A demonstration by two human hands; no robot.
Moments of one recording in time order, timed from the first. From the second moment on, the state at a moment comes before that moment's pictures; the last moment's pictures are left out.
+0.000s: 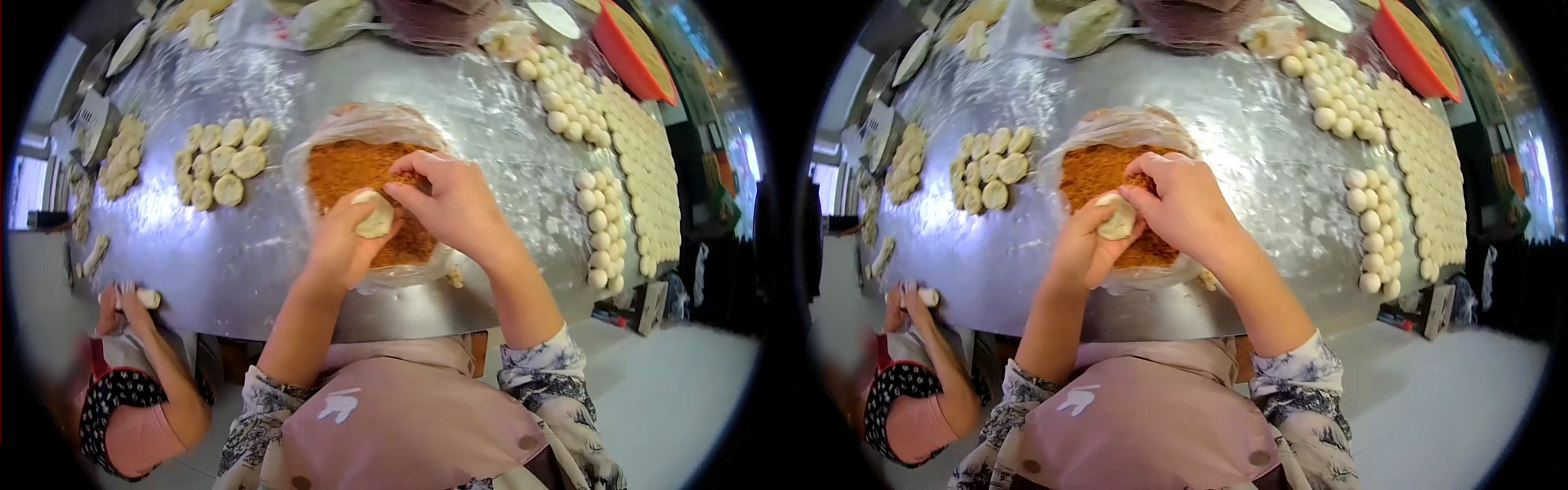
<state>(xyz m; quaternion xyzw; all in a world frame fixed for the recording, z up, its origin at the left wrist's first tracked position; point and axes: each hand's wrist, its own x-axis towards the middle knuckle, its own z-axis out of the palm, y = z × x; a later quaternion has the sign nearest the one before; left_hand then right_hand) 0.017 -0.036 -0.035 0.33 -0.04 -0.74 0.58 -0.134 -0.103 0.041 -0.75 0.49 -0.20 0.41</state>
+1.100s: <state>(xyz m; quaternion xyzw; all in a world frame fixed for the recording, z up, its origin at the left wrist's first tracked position) 0.007 -0.033 -0.014 0.39 -0.05 -0.70 0.60 -0.123 -0.082 0.019 -0.77 0.44 -0.26 0.39</state>
